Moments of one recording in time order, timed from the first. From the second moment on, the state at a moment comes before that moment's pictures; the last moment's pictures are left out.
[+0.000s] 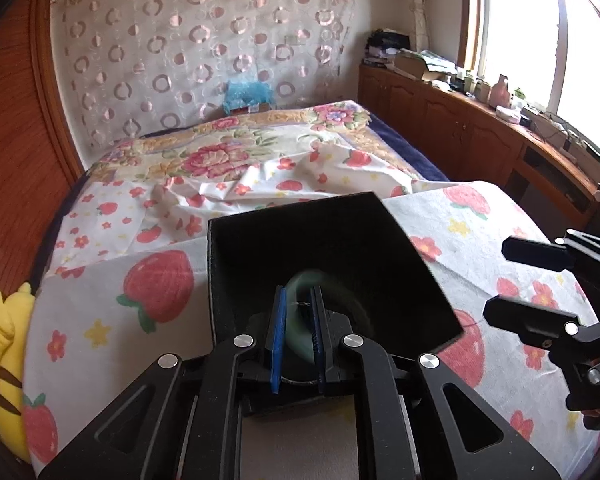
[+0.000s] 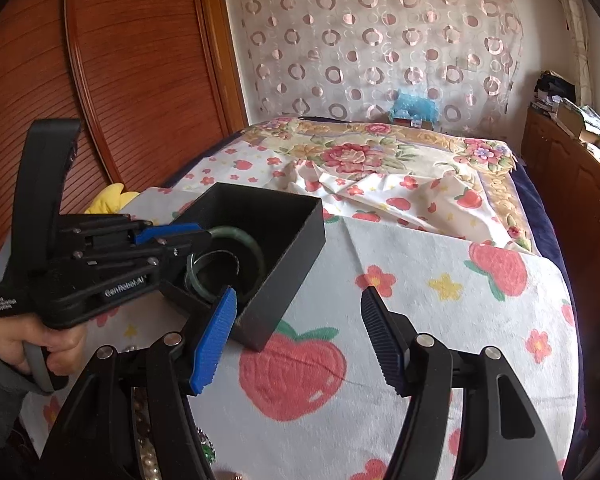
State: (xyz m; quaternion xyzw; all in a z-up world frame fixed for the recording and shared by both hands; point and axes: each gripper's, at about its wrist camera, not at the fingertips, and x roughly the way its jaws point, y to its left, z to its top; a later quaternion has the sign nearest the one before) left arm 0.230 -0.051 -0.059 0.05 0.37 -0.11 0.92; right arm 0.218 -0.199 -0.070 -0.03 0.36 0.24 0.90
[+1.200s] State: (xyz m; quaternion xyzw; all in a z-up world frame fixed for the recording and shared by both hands) left arm 0.091 -0.009 -0.099 0.03 0.42 -0.13 0.90; right arm 0.128 -0.160 -0.114 -0.11 0.40 0.31 0.85
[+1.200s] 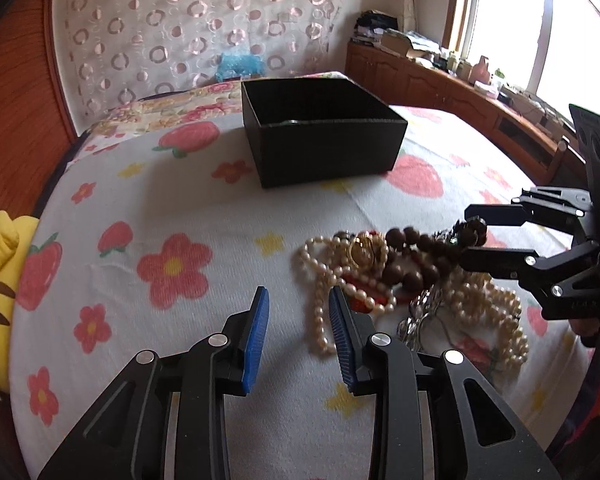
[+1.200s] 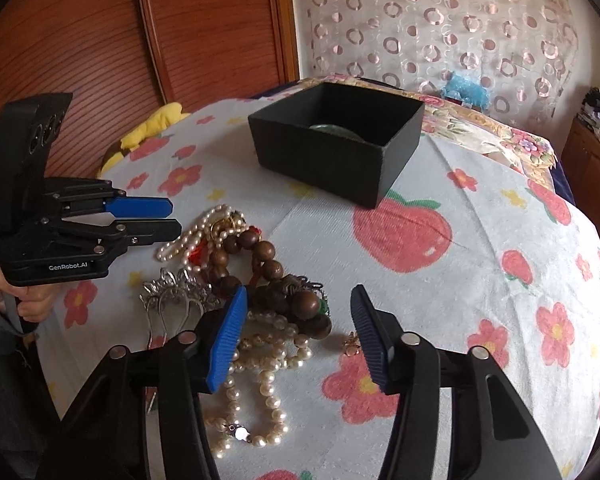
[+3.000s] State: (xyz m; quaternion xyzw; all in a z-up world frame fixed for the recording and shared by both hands) left arm 0.073 -0.003 0.043 0.01 0.24 -0.13 0.96; right arm 0.126 -0.167 -0.027 -0.08 0.30 0.27 0.91
